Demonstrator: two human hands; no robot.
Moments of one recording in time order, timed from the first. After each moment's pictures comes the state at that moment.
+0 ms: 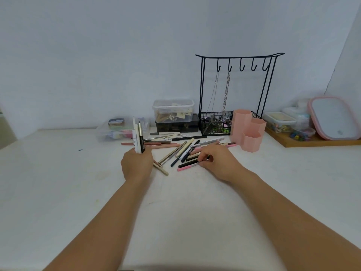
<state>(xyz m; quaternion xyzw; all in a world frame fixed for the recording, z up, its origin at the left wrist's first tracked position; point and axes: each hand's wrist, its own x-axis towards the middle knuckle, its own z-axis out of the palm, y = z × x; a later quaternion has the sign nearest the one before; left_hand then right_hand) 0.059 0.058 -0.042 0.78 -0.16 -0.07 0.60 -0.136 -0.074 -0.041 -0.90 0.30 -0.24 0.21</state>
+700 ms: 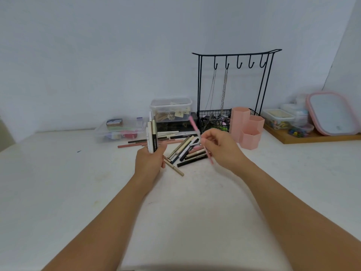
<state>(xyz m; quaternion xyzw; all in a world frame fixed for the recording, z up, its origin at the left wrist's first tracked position) 0.037 0.054 -0.035 0.68 -0.28 -0.22 0.64 -0.137 -0.066 -0.013 -0.80 0.29 -0.36 0.39</state>
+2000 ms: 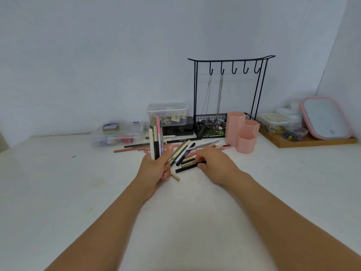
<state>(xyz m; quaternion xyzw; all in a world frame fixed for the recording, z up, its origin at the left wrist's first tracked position) 0.024 0.050 -0.039 0.54 -0.33 -0.36 0.69 -0.136 -0.067 -0.030 -0.92 0.34 -0.18 0.10</state>
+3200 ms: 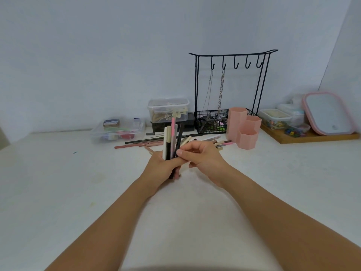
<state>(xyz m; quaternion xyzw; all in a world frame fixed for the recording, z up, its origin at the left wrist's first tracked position) 0.017 0.053 -0.043 0.61 -0.43 -0.30 0.59 -0.114 -0.029 -0.025 -0.70 0.23 -0.35 0.57</state>
